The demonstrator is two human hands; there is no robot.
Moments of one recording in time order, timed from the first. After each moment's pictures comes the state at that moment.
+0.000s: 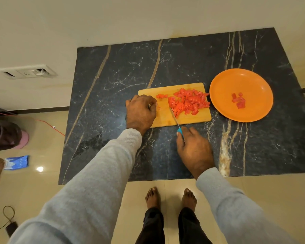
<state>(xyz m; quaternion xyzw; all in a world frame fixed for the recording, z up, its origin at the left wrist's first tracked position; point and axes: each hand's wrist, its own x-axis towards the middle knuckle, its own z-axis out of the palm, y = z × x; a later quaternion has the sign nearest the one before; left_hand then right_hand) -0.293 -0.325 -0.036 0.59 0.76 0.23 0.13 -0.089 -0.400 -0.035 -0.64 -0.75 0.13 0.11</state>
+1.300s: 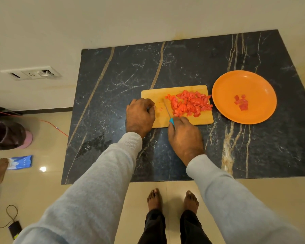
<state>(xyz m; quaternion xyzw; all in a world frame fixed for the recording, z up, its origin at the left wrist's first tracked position) -0.299 -0.335 -0.040 0.57 0.77 0.26 0.13 -0.126 -0.367 -0.035 -0.61 -0.77 0.10 0.16</state>
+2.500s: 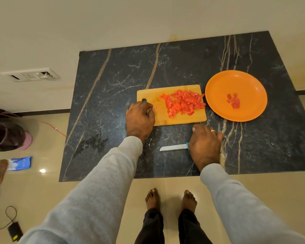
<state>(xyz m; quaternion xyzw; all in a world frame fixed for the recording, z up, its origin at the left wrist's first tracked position) -0.273 -0.354 -0.035 0.54 0.79 0.26 0.14 -0.047 -0.384 -0.071 -0.69 -0.71 0.02 0.13</state>
